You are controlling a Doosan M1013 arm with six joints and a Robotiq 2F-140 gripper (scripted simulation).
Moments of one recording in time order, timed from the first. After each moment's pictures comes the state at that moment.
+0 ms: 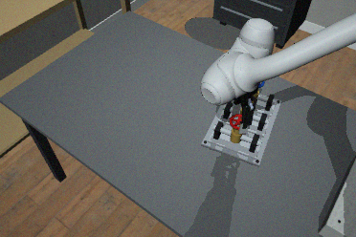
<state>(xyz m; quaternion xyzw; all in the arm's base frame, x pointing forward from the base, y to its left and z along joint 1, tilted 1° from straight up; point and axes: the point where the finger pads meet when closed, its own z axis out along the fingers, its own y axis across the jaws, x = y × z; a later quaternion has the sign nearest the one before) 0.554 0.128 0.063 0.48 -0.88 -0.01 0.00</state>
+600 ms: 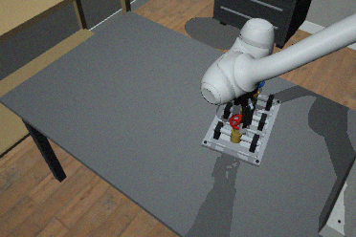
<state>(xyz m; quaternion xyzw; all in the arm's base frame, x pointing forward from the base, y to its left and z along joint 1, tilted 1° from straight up) 0.554 0.128 0.063 0.48 -0.88 -0.01 0.00</state>
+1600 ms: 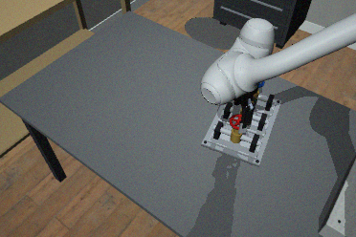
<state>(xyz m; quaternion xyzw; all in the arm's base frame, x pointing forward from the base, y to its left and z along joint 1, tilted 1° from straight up) 0.554 0.128 0.063 0.48 -0.88 -0.01 0.00</state>
